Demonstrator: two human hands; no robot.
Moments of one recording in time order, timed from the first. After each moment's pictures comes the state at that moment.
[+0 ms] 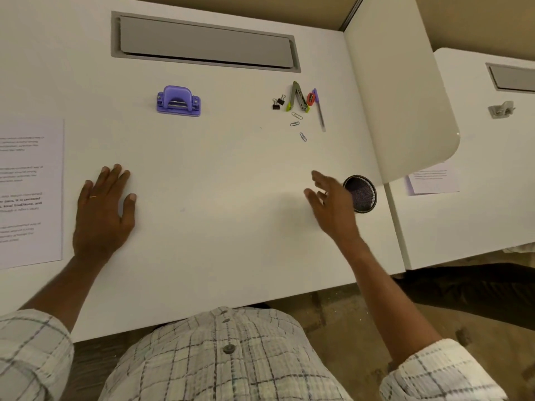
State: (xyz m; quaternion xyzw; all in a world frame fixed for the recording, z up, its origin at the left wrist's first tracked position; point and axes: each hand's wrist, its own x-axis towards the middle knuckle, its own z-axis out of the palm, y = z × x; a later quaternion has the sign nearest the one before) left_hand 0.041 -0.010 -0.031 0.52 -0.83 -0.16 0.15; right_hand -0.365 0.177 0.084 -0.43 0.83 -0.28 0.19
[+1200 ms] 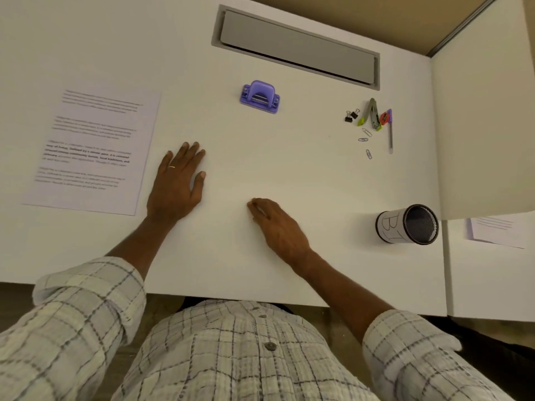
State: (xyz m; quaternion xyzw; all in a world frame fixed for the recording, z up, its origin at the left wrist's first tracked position) left_hand 0.044 -0.011 -0.040 0.52 -0.83 -0.12 0.19; right_hand -0.203 0.128 -0.005 -0.75 0.63 -0.13 0.17
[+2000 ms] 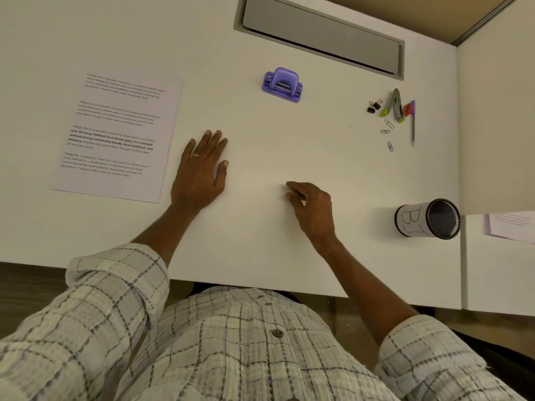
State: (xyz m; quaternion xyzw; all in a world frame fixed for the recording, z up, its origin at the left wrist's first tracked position) left_hand 0.045 -0.011 -0.038 0.52 -0.82 -0.14 0.18; right_hand -0.202 0.109 0.024 -0.57 0.75 -0.24 0.22
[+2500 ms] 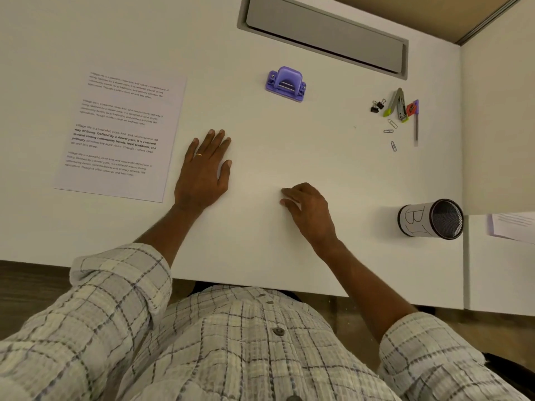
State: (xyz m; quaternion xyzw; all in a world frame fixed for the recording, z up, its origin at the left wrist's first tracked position) left_hand 0.045 -0.011 -0.037 0.52 -0.83 -0.14 0.18; right_hand -0.199 0.111 0.012 -0.64 0.72 -0.19 0.20
